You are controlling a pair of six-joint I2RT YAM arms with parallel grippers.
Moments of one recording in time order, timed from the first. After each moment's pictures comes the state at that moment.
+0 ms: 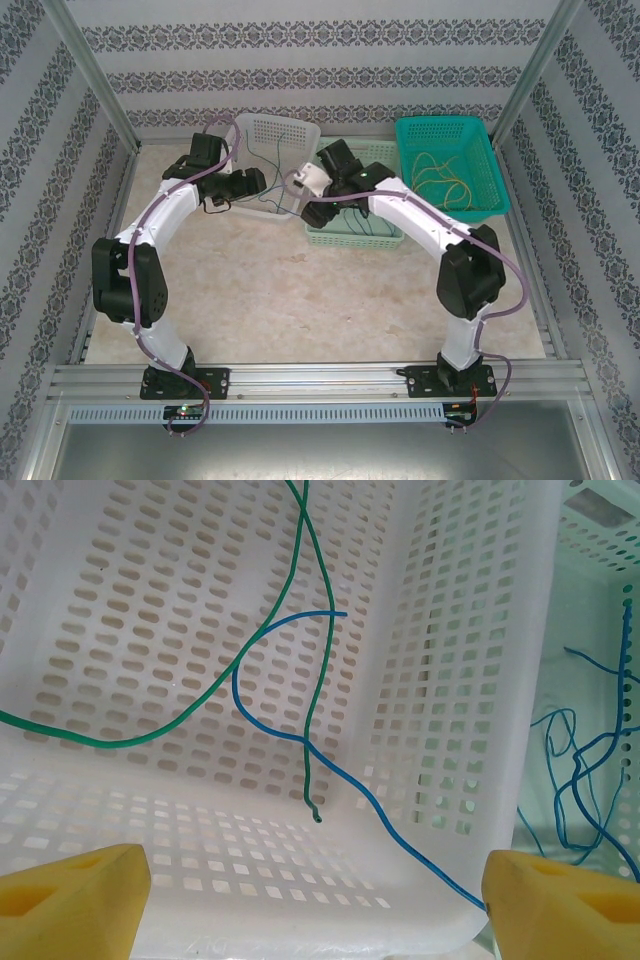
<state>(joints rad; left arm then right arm) -0.11 1.72 1.43 -0.62 0.30 -0.41 0.62 1.89 1.67 -0.75 -0.14 -0.38</state>
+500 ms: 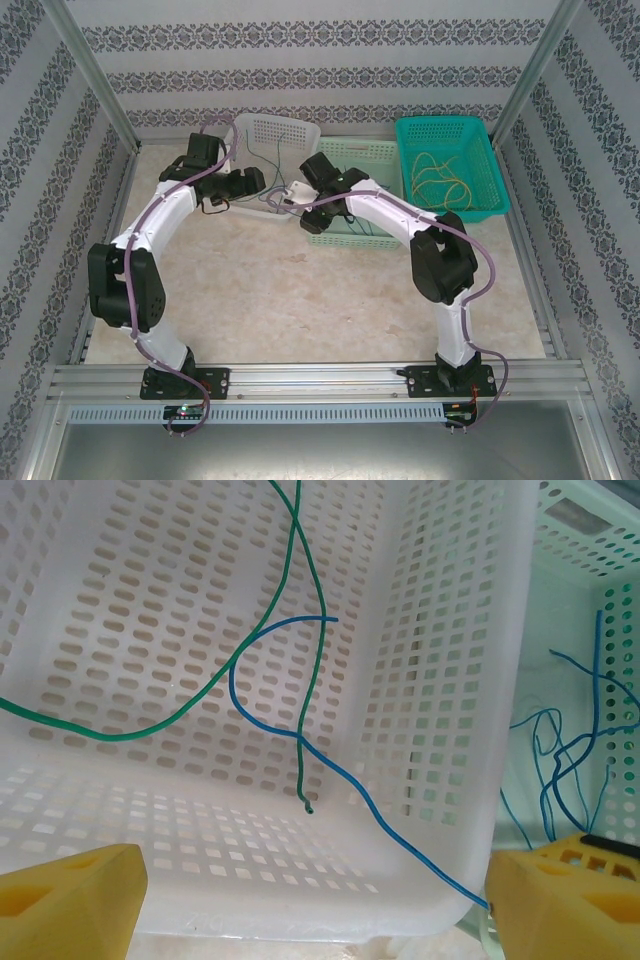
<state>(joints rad) -0.11 1.69 1.41 -0.62 0.30 -0.41 0.64 2.06 1.73 -0.79 -0.09 -0.45</state>
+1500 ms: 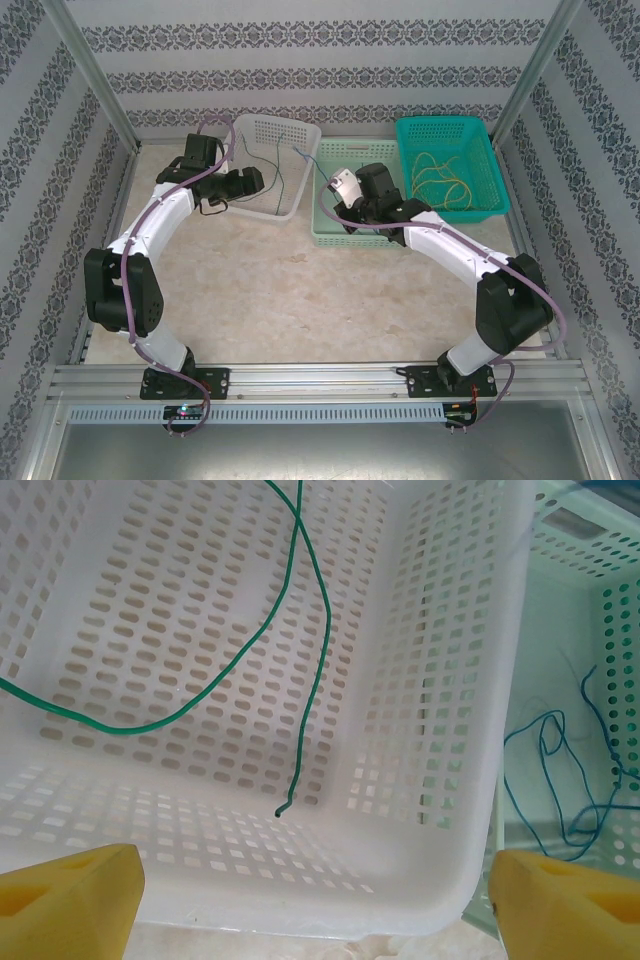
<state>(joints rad) -0.11 1.66 1.40 -0.62 0.29 -0.41 0.52 1.56 1.15 -0.29 -0.12 -0.21</state>
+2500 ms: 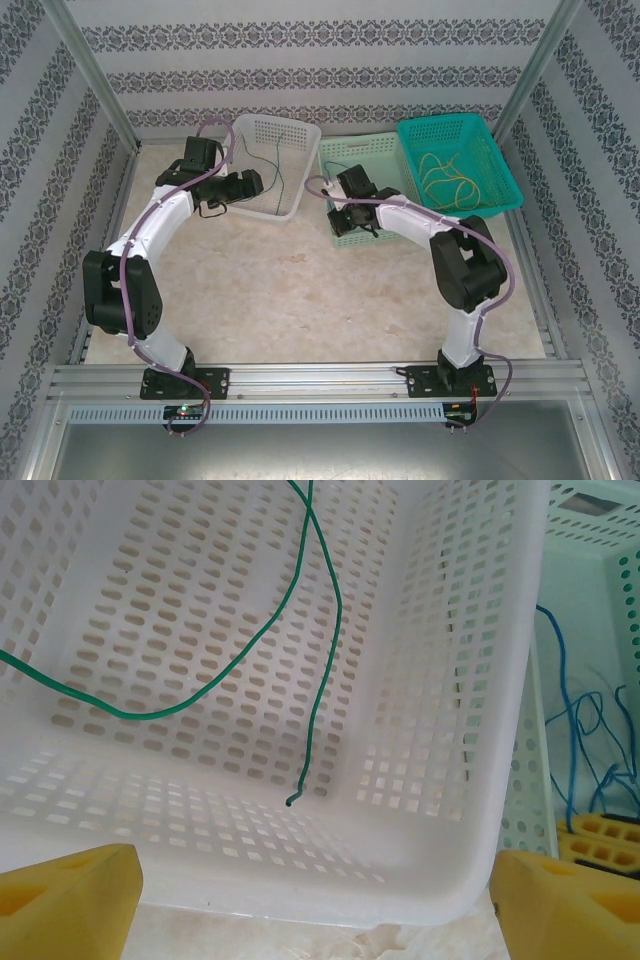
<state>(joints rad) -0.11 1.64 1.37 -0.62 0.28 -0.41 0.49 1.92 1.35 -0.44 -0.13 -0.03</state>
